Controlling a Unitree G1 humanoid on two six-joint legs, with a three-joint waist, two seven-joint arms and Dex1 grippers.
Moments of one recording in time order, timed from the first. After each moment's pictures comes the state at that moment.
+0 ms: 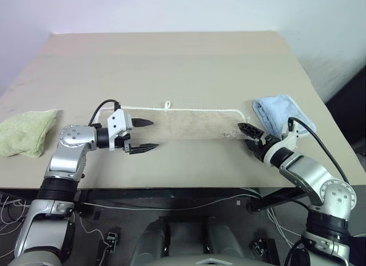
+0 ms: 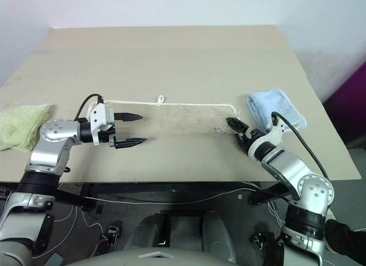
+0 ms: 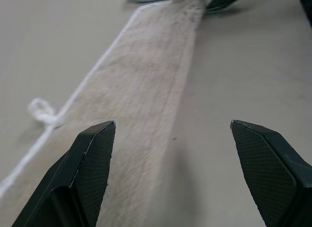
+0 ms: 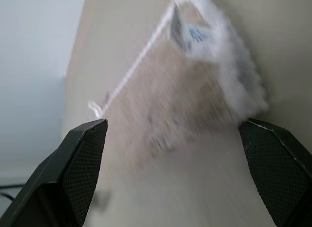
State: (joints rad) left arm -0.48 0.62 -0.03 0.24 -0.25 -0.01 -1.26; right arm -0.24 -0.32 -0.45 -0.09 1.67 0.95 -0.48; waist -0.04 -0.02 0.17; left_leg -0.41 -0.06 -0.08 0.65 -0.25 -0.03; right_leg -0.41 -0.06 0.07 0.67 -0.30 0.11
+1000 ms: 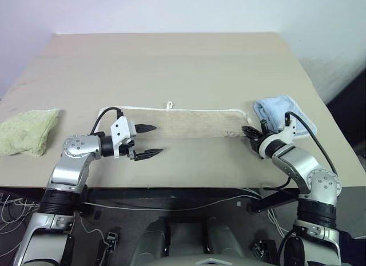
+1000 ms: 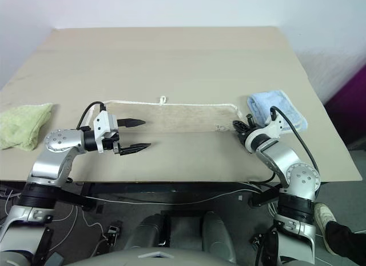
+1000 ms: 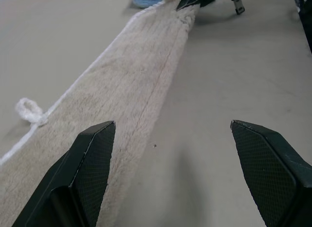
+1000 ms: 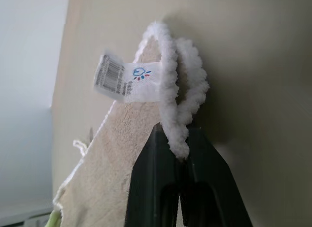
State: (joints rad) left arm -0.37 0.61 -0.03 0.11 -0.27 0.03 -1.16; right arm -0.30 -0.32 -0.42 0.00 1.58 0.82 -0.50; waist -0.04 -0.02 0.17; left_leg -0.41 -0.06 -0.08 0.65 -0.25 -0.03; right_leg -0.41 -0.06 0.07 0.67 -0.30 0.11
